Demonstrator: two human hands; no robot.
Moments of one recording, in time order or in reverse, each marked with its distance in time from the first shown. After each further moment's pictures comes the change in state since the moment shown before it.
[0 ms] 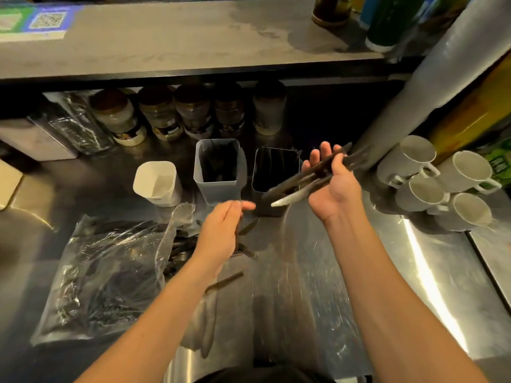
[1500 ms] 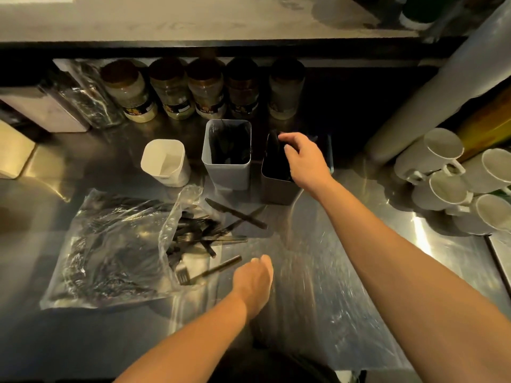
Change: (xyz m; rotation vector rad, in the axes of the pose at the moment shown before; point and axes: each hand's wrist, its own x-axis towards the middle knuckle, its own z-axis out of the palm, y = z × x) left_hand -0.028 -0.136 0.078 1.330 -0.416 -0.027; right_hand 0.044 0.041 0.003 -1.578 -0.401 -0.310
